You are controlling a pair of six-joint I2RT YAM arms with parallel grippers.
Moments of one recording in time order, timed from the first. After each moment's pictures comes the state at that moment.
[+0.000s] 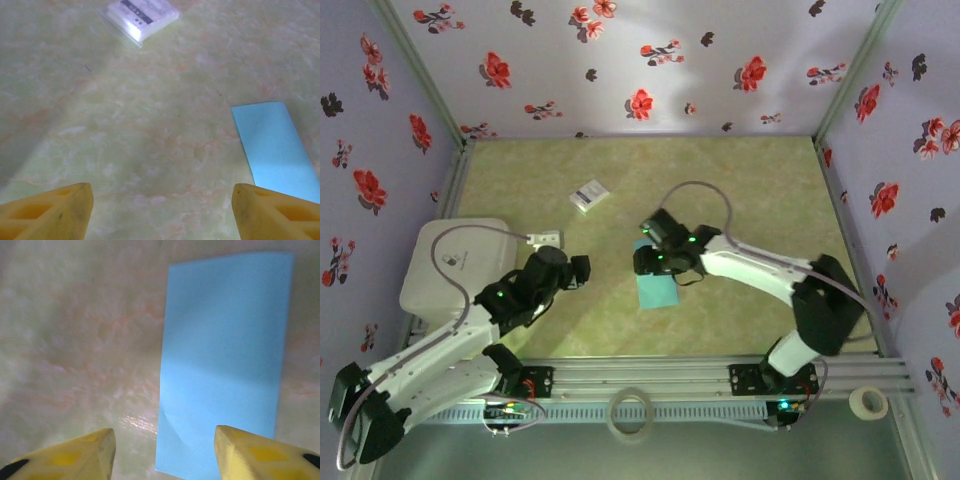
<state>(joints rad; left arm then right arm) -0.77 0.89 0.58 -0.41 -0.37 -0.64 0.82 1.52 1.04 -0.54 -0.06 0.71</state>
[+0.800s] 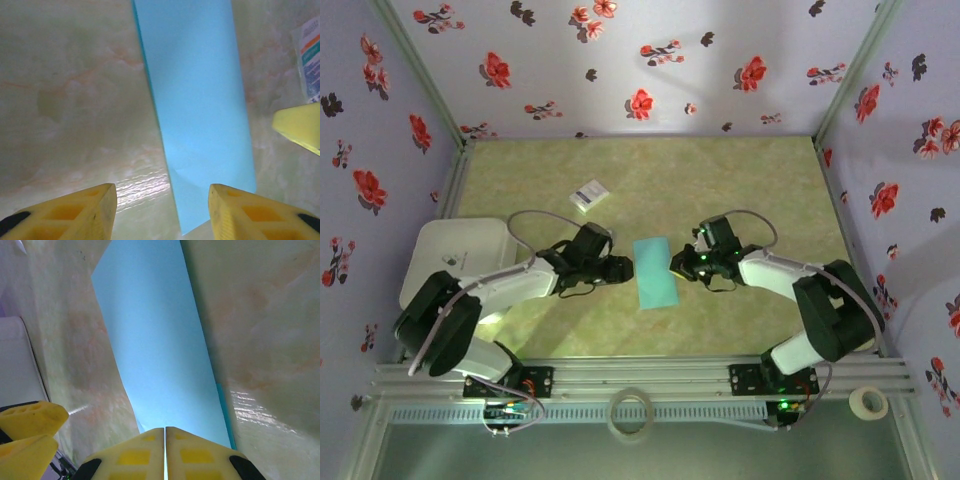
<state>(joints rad) -0.76 1.46 0.76 -0.20 0.18 -0.75 0.50 1.51 0.66 -0.09 -0.52 0.90</state>
